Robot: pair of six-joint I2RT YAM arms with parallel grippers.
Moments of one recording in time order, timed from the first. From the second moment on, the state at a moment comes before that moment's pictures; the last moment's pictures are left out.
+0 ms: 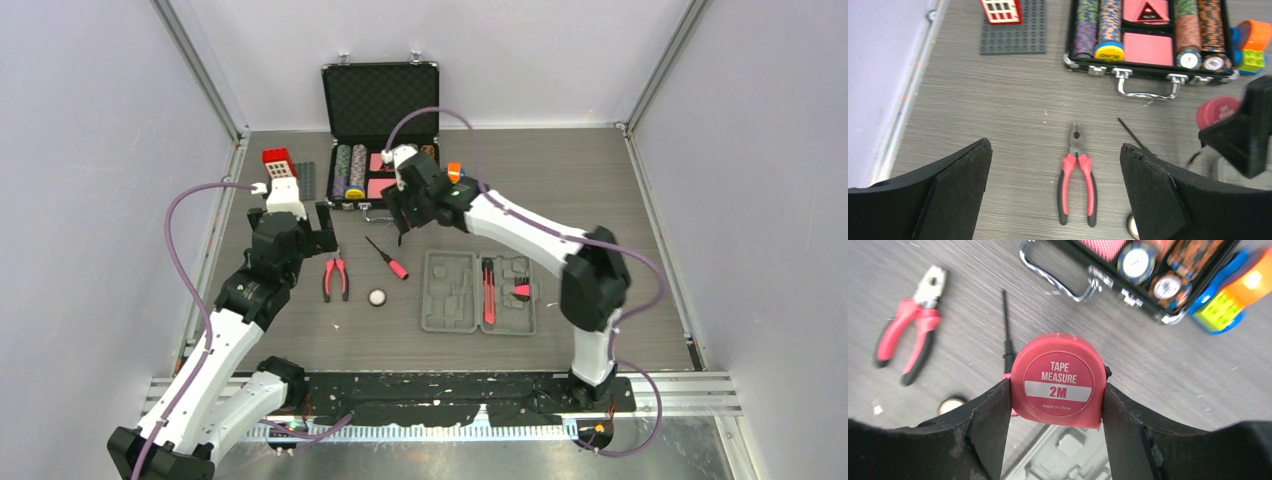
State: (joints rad) left arm -0.37 0.81 0.80 -0.39 -0.42 -0.21; right arm 0.82 1.95 1.66 -0.51 0.16 0.17
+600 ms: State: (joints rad) left arm -0.37 0.91 1.08 -0.46 0.44 -0.43; right arm 0.82 1.24 1.26 -0.58 -0.21 -0.36
